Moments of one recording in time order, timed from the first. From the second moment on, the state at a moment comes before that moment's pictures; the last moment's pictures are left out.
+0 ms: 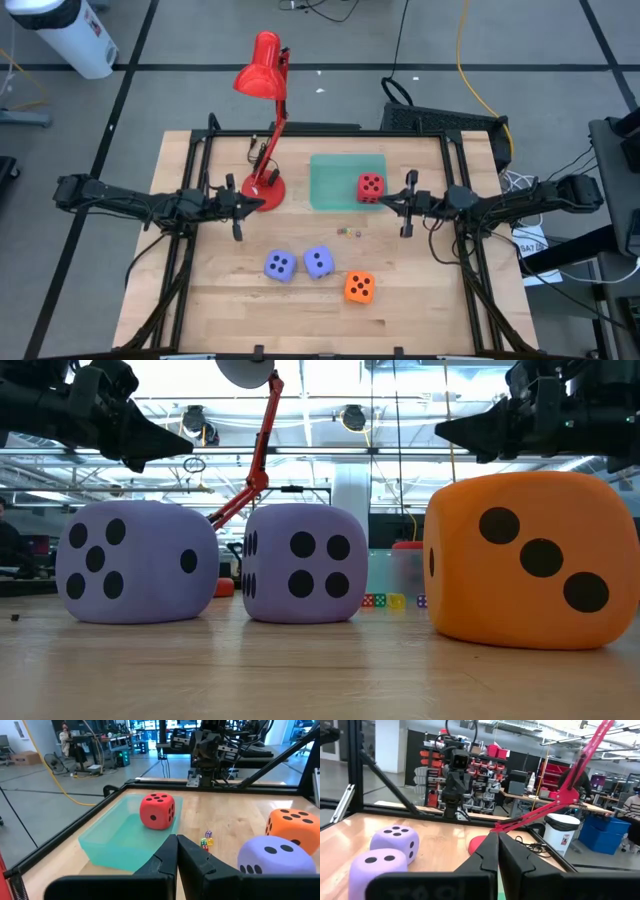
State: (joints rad) left arm -0.11 0.59 0.18 0.31 -0.32 -0.01; right arm -0.01 0.90 0.13 0.91 0.10 -0.18
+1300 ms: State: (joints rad) left arm -0.11 0.59 0.18 0.31 -0.31 0.02; right arm 0.58 1.30 0.83 0.10 0.58 -0.01
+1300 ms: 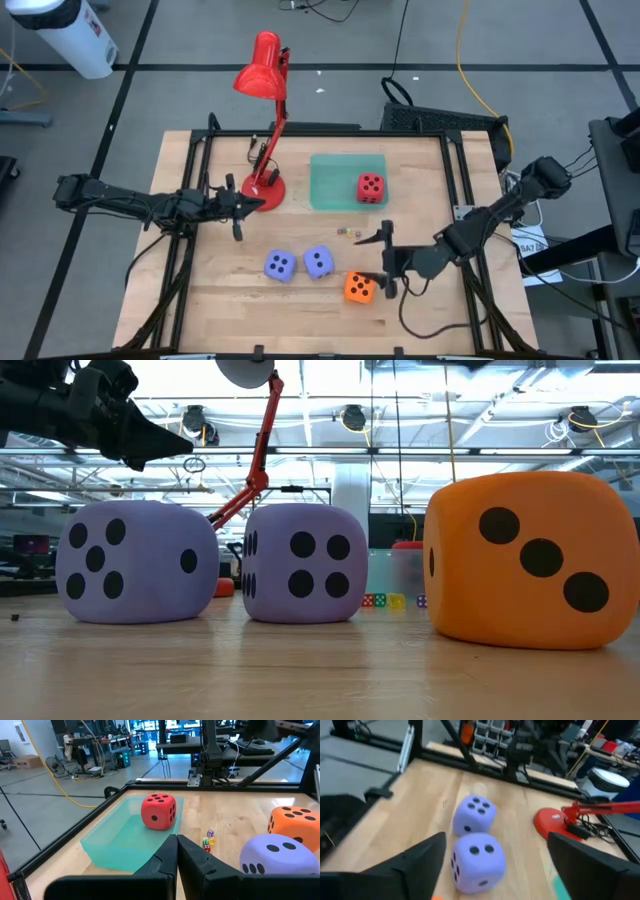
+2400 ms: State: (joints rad) left arm -0.11 0.59 0.18 0.31 -0.31 -0.02; right arm 0.55 1.82 1.66 -0.86 0.31 0.45
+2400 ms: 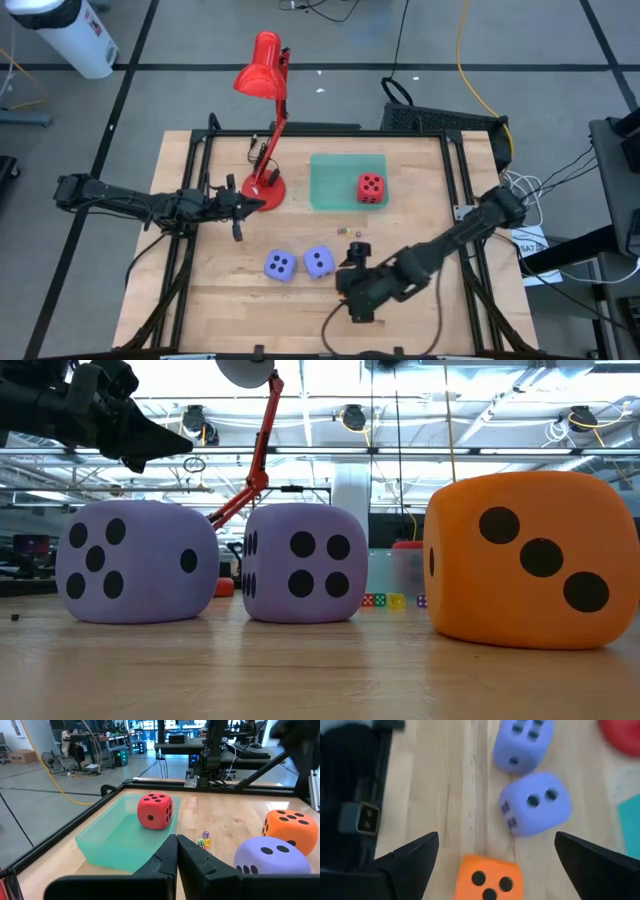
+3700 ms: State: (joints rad) left arm -0.11 0.59 0.18 0.28 -0.31 -0.03; right arm 0.44 1.82 1.42 -0.86 0.14 0.62
